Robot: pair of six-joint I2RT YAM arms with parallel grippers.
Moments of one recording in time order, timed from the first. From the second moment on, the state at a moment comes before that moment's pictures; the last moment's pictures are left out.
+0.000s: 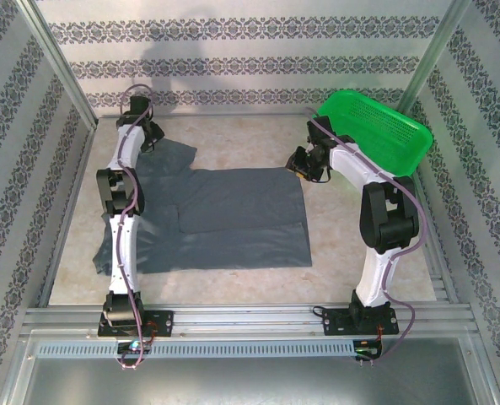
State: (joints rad) left arm 0.11 2.75 2.61 -0.90 -0.05 -0.64; right arm 0.21 1.93 1.50 -0.67 -0.29 0.70
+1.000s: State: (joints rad) left arm 0.08 2.49 2.43 -1.07 -0.10 -0.58; right arm 0.25 2.21 1.69 -0.62 0.02 0.90
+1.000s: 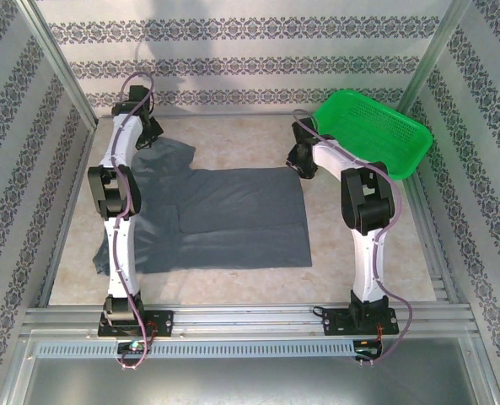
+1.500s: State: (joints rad) left arm 0.08 2.43 2.30 -1.05 -0.07 -0.57; right arm 0.26 2.34 1.88 -0.73 0.02 0.86
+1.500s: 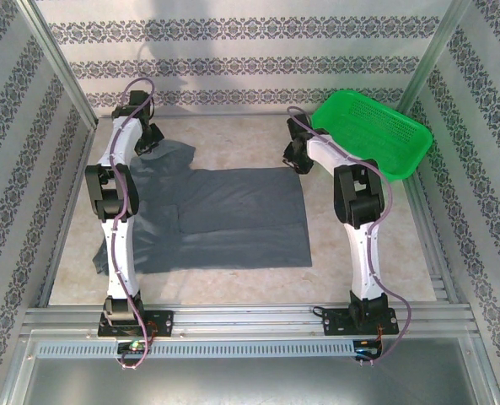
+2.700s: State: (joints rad) left arm 0.11 1.51 1.39 -0.89 -0.20 -0.72; right arm 0.29 2.01 1.62 -0.71 0.04 0.58
